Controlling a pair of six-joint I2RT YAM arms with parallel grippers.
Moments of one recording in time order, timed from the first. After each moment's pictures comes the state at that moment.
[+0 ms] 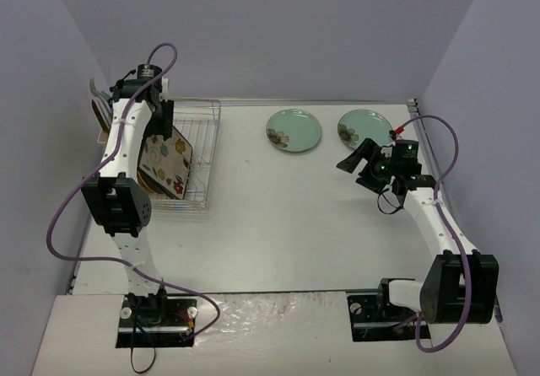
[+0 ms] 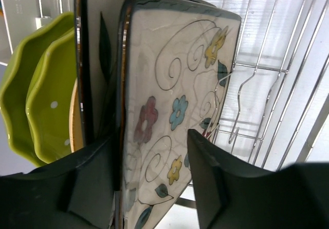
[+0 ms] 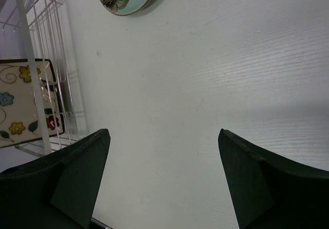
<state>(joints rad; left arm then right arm) -0.03 1.97 2.13 -1.24 -0.19 -0.01 -0.03 1.24 0.83 -0.28 -0.41 0.64</state>
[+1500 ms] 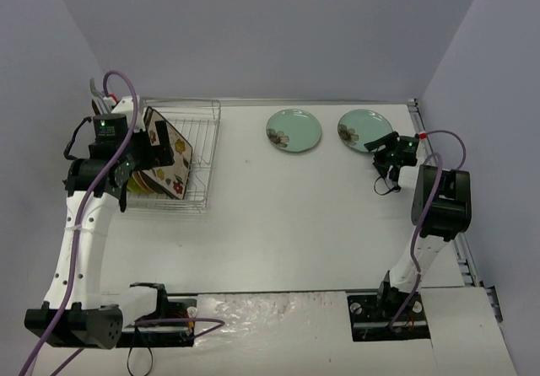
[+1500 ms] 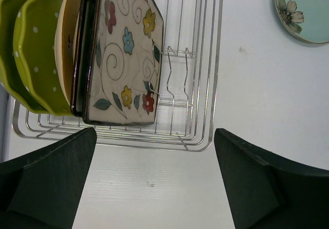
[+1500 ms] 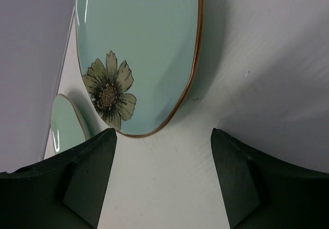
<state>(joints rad) -0.04 1.13 1.39 -0.88 0.02 -0.15 -0.20 1.91 0.93 0.40 -0.16 0.95</state>
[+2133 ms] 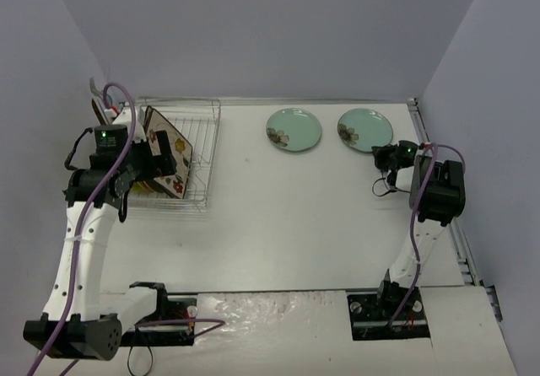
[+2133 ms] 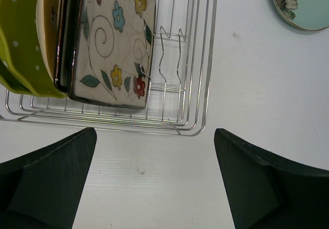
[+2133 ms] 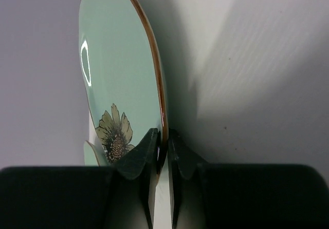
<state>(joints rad) -0.04 1.07 1.31 -0.89 0.05 -0.20 -0.23 2.09 0.95 0.64 -0.11 1.20</state>
